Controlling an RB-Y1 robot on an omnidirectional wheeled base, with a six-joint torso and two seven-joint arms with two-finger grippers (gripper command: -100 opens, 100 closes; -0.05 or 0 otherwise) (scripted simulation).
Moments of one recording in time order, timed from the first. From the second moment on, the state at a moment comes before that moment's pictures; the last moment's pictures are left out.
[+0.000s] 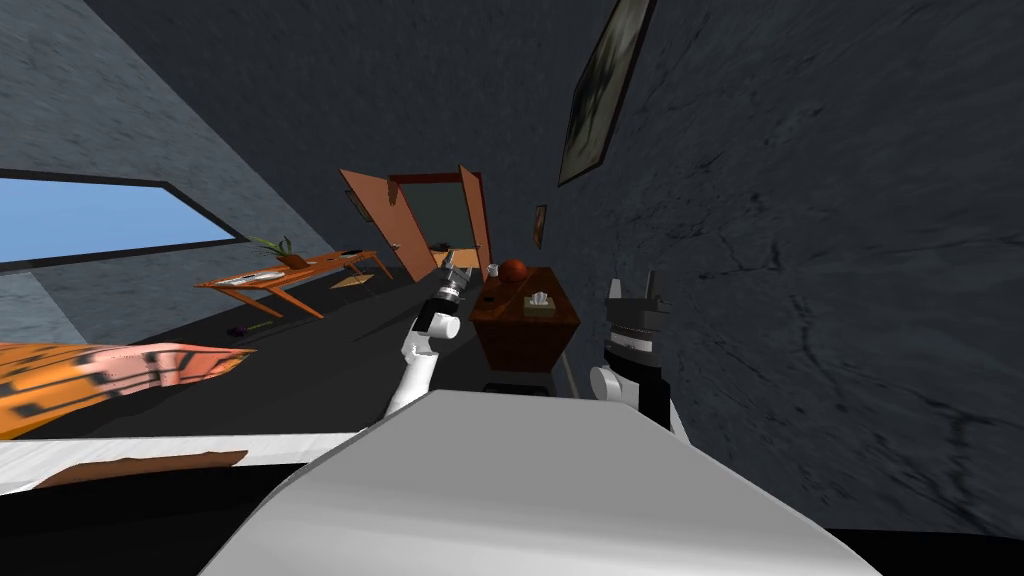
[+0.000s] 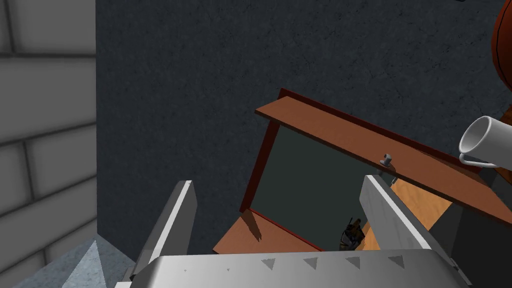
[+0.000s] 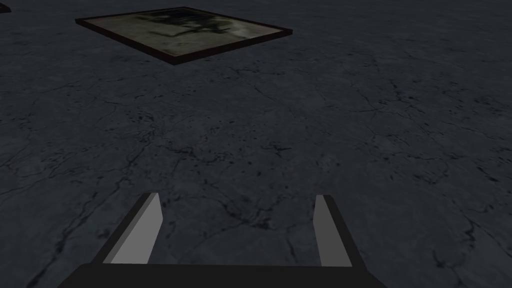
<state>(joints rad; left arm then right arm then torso) -0.04 0.20 0.05 -2.05 0.24 0.04 0.28 0.48 0.04 -0.01 -2.36 0.00 -0.49 -0.13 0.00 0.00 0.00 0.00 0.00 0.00</state>
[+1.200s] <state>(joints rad) -0.36 0.20 0.02 -1.76 0.37 0.36 0.35 0.48 0.04 -0.01 -2.36 0.00 -0.49 -0.13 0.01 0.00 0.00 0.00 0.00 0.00</state>
